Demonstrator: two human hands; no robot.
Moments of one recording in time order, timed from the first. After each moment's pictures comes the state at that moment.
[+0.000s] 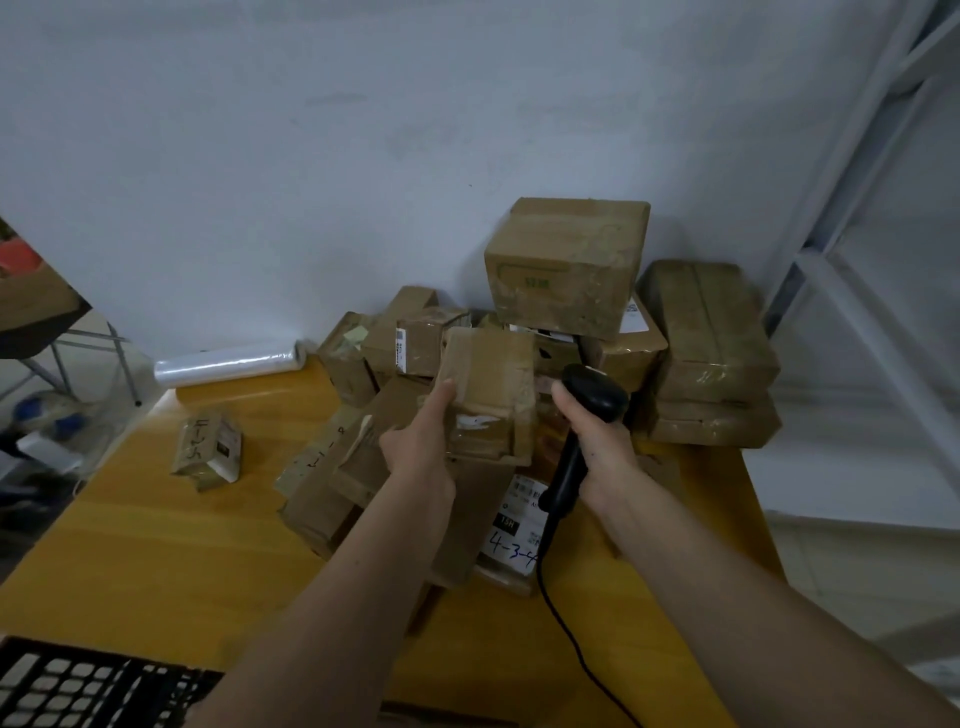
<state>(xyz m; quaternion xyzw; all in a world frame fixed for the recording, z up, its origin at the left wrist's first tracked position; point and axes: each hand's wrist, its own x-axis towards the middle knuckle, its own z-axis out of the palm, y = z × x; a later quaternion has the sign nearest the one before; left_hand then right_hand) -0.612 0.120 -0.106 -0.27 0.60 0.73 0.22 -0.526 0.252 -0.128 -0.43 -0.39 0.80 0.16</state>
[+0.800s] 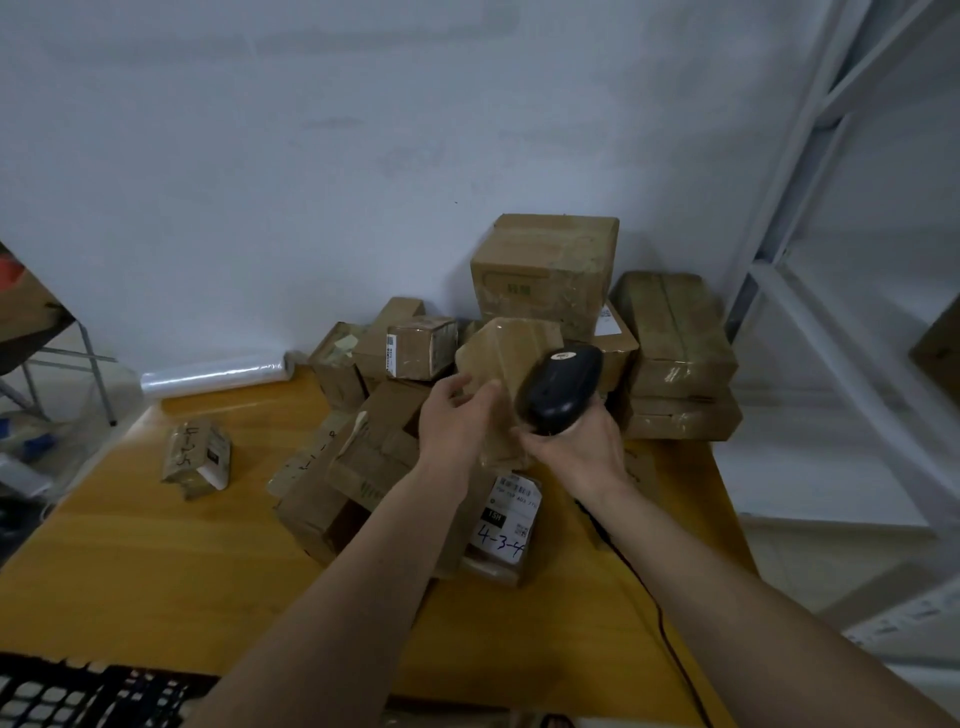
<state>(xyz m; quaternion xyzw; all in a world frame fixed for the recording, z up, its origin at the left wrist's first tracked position) -0.574 0.130 -0.087 0.02 0.74 0.65 0.19 -0.489 0.231 -0.106 -0.34 -0.79 0.47 0.22</state>
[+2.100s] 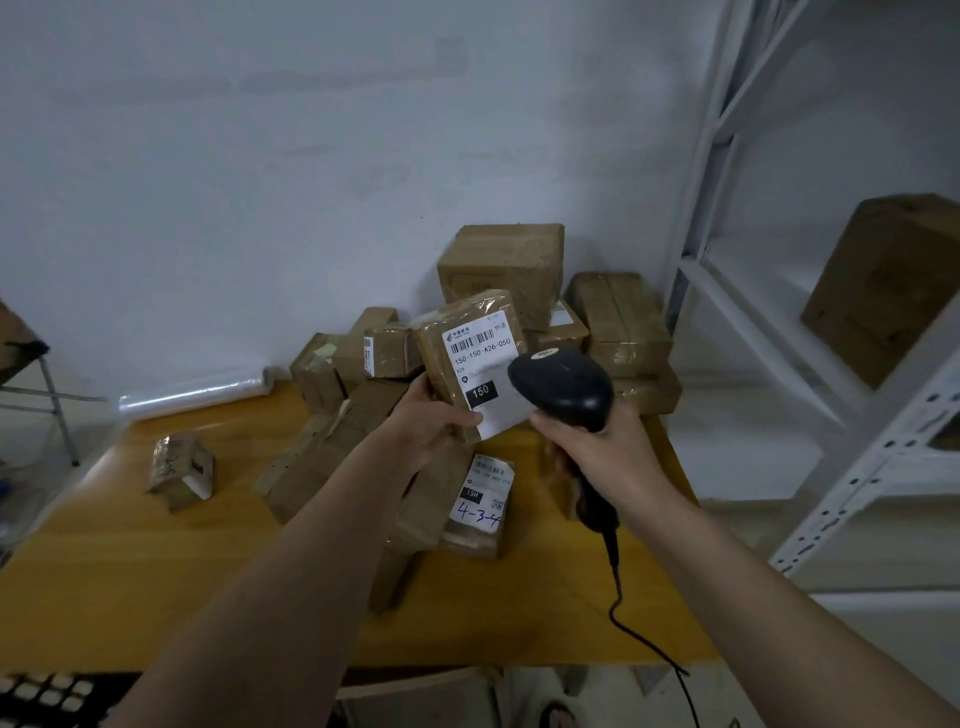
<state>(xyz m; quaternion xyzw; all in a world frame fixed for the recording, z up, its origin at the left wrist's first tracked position) -0.558 0.098 -0.078 0.11 0.63 0.67 0.38 -0.372 0.197 -0.052 -0.24 -0.72 0.61 0.23</state>
